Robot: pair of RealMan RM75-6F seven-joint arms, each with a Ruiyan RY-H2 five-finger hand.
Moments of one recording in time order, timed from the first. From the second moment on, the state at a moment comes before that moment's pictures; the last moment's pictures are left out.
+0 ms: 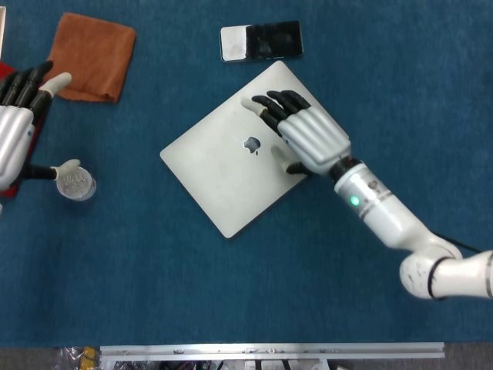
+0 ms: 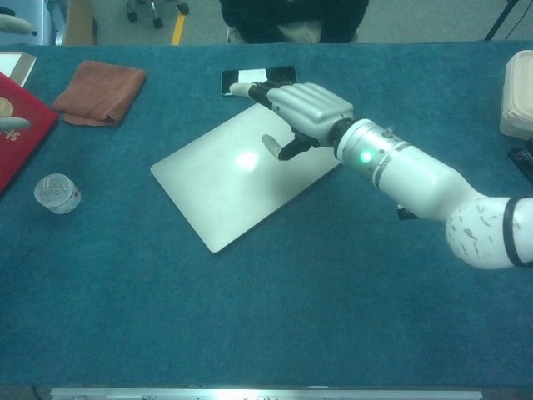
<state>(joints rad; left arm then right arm) -0.41 -0.97 -0.11 -1.84 1.31 1.15 0.03 0.79 -1.71 0.31 -1.51 -1.11 0.79 -0.44</state>
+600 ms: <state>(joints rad) -0.39 -0.95 -0.12 -1.79 1.29 1.16 -0.04 1.06 -1.86 0.36 -1.16 -0.89 0.67 -0.46</state>
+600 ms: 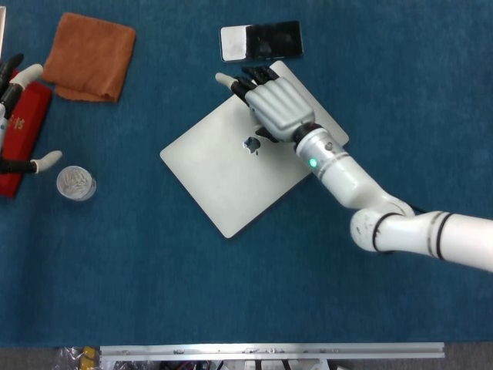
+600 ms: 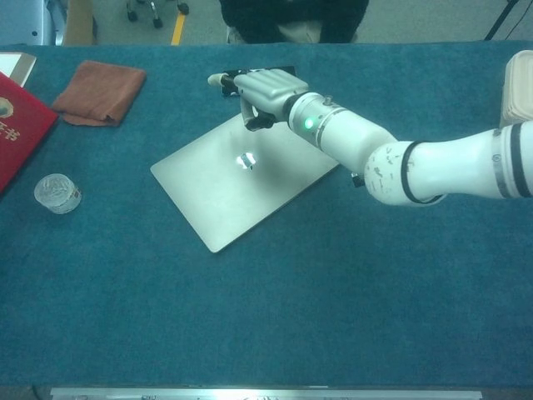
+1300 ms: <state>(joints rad) -0.38 -0.95 -0.13 -1.78 1.30 1.17 -0.07 1.19 -2.02 0.34 -0.85 -0.87 0.60 -0.40</state>
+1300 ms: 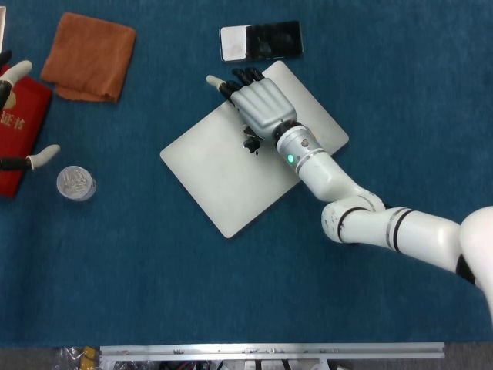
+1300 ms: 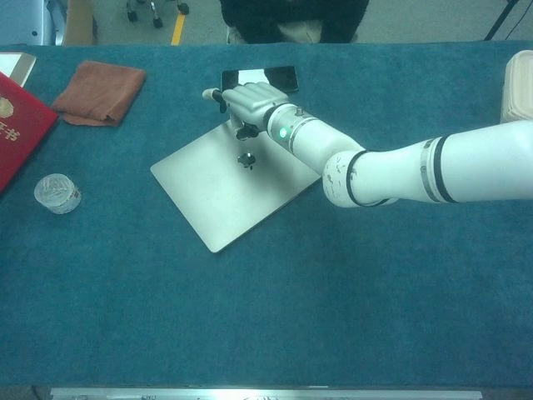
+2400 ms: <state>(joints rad) -0.37 -0.95 -0.12 -1.77 1.34 1.18 -0.10 1.18 -2.02 0.30 -0.86 -0.85 0.61 -0.44</state>
